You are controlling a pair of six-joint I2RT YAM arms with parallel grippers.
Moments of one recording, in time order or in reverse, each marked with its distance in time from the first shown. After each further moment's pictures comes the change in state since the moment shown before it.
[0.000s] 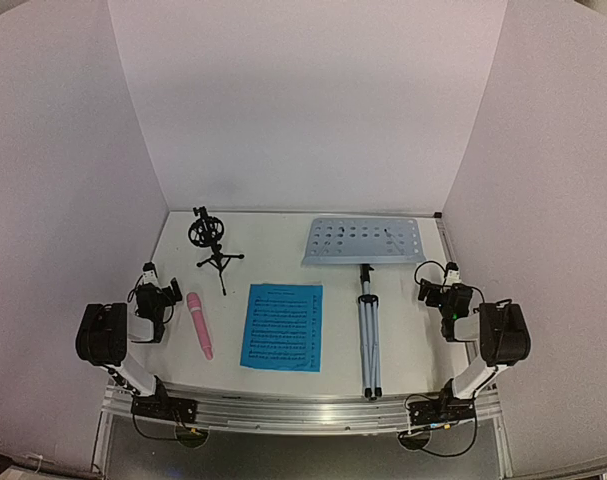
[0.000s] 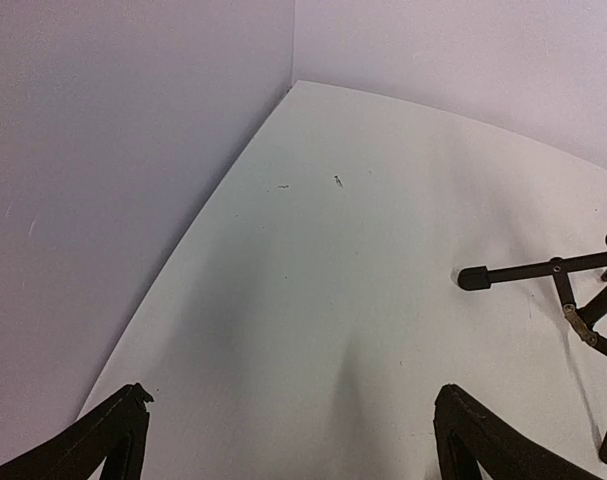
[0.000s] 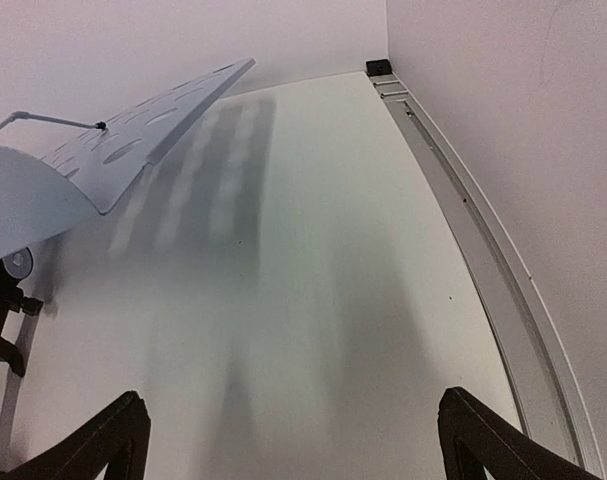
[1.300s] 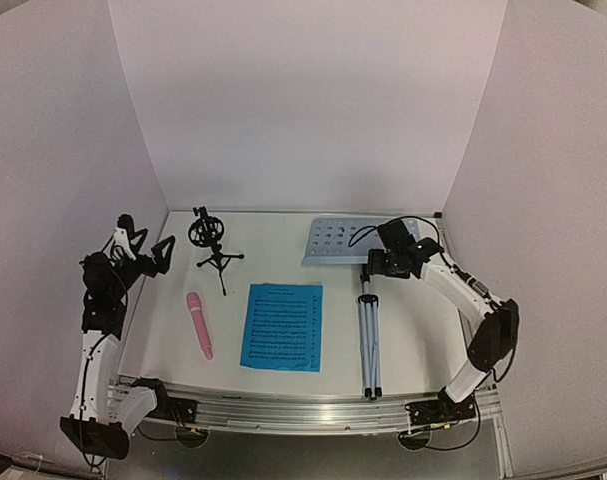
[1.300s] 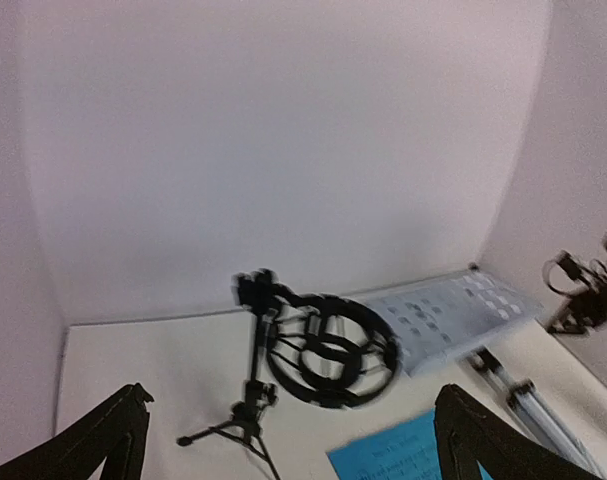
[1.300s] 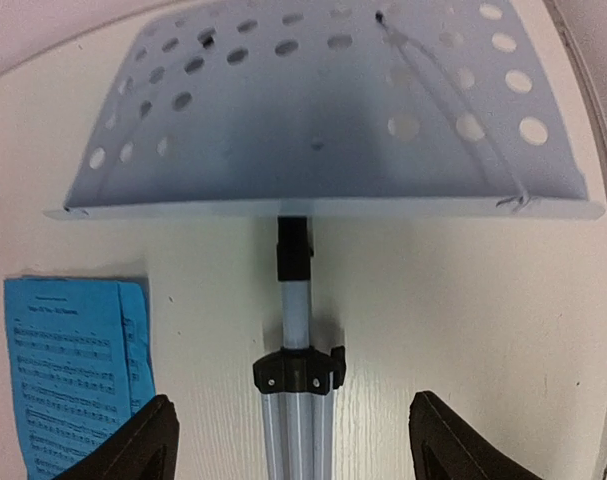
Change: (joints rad) left arm -0.040 -0.759 0.558 -0.959 0.578 -0.042; right arm 0.599 0.016 1.098 -1.679 0.262 0.395
